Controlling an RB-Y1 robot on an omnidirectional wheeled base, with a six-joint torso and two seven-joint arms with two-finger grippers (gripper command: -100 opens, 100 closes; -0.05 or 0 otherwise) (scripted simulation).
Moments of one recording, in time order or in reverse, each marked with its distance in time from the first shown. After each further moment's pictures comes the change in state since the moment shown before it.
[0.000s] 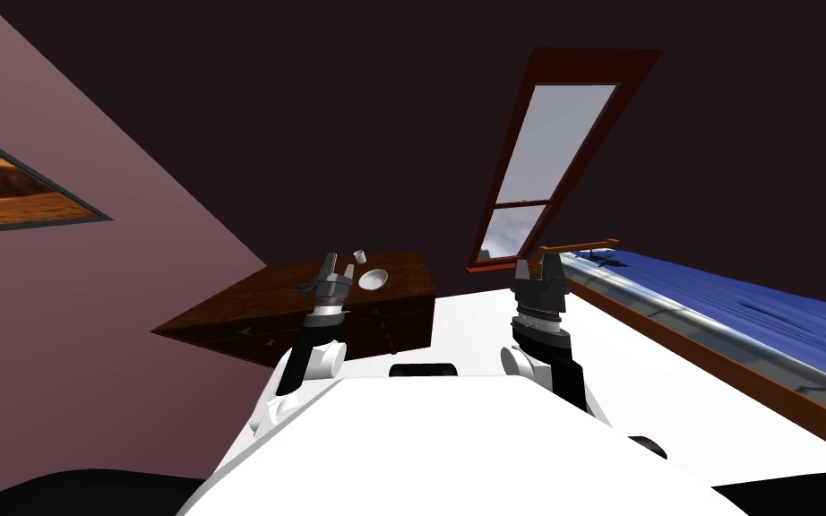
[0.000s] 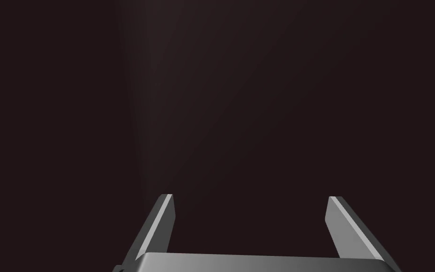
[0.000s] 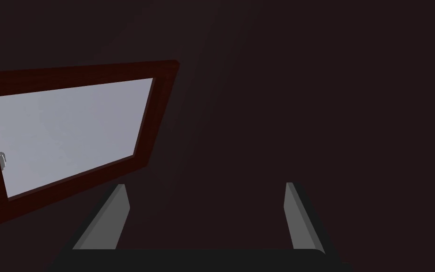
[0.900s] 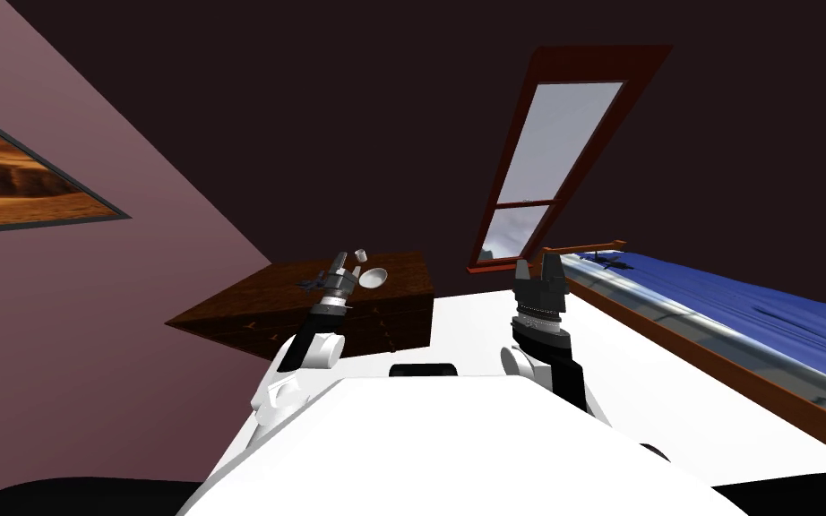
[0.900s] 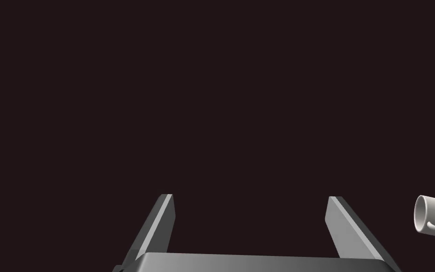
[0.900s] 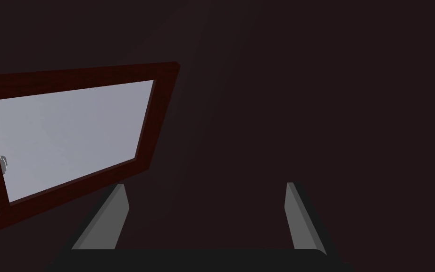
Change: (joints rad) left arm -0.081 0.087 0.010 0.018 0.082 0.233 0.061; right arm 0.000 0.000 0.000 0.000 0.000 0.000 0.000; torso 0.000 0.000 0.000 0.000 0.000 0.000
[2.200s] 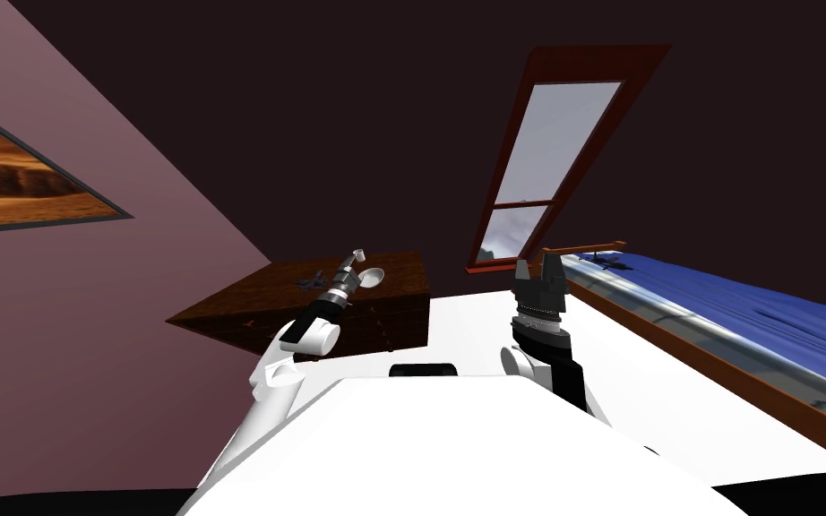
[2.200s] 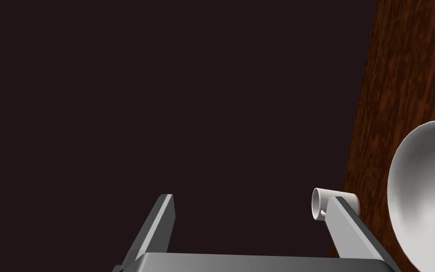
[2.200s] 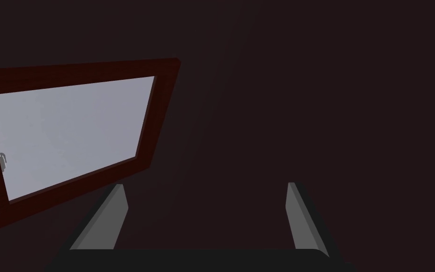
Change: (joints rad) left arm -0.105 0.123 0.035 0.038 0.123 0.354 0.095; right arm 0.000 0.000 0.000 0.000 0.000 0.000 0.000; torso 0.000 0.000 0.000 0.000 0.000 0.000
